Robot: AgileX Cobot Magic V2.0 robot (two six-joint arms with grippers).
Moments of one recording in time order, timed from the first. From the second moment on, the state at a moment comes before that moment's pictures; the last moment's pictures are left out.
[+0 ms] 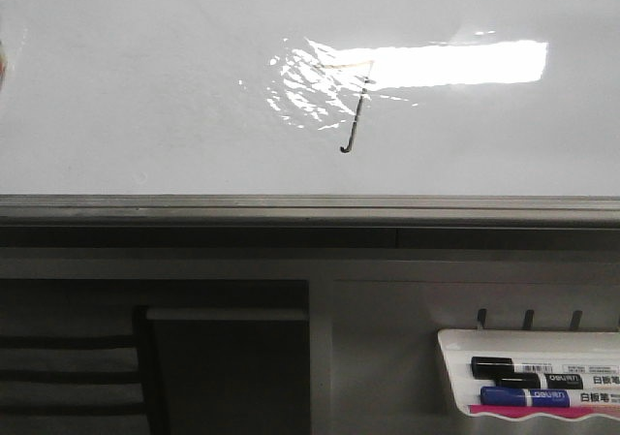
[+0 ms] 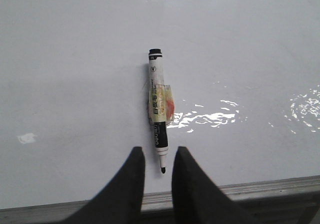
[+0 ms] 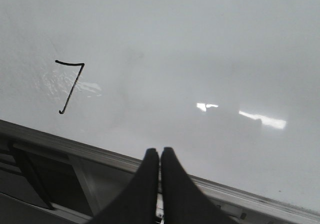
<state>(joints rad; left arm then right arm) -0.09 0.55 -0.51 -0.18 0.30 0.18 0.08 0.46 -0.57 0.31 0.52 -0.34</state>
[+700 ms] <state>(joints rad) -0.09 0.55 -0.51 -0.18 0.30 0.18 0.08 0.46 -0.57 0.31 0.52 -0.34</state>
